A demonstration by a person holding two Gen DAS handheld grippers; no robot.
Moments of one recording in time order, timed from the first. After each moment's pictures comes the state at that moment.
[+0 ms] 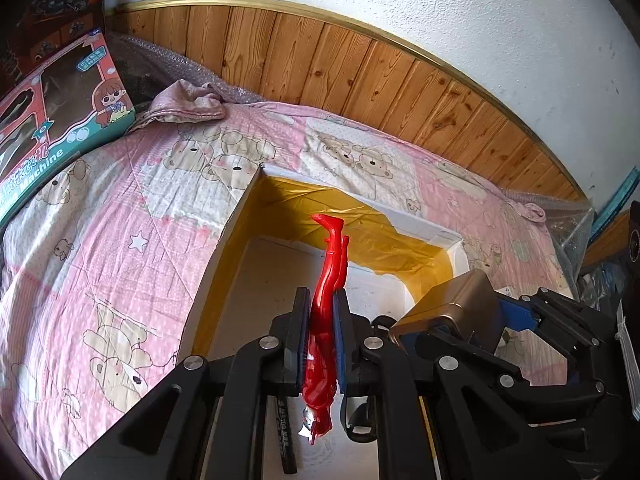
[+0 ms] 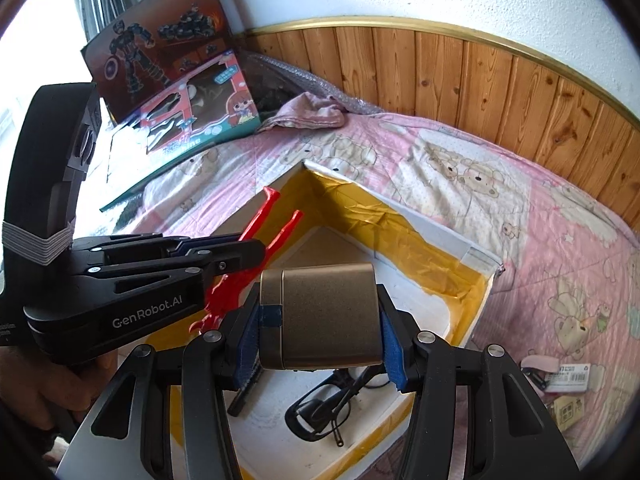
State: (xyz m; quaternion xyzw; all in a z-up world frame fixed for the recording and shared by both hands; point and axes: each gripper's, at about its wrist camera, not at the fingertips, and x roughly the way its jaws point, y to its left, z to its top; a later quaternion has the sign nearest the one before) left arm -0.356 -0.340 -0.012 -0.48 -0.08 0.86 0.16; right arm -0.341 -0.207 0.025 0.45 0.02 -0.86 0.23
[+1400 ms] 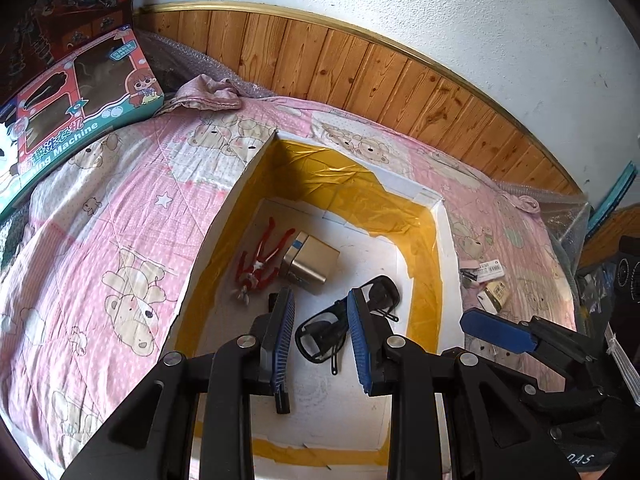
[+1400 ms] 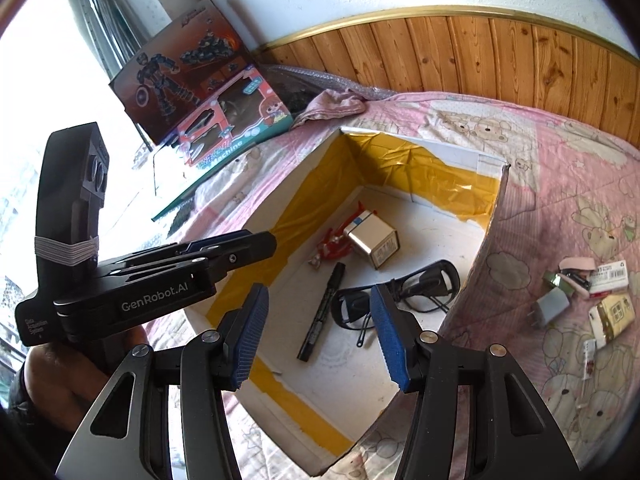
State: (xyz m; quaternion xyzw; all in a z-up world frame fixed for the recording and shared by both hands) left arm -0.269 -0.354 0.003 -0.47 -0.09 0.87 0.14; right arm -0.235 -0.183 0.030 0.44 -0.08 -0.85 0.26
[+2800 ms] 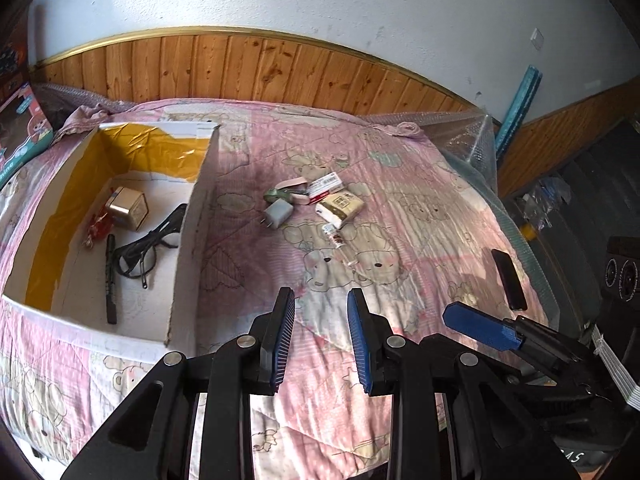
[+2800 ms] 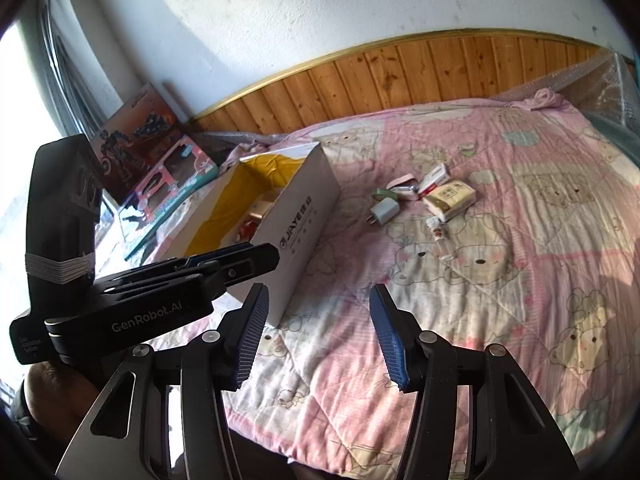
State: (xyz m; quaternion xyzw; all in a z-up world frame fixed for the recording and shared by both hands) left arm -0.100 -0.171 0.035 -0.44 -0.02 0.85 0.30; right arm -0.029 -0.010 0.056 0.37 -0.16 -0.91 0.10
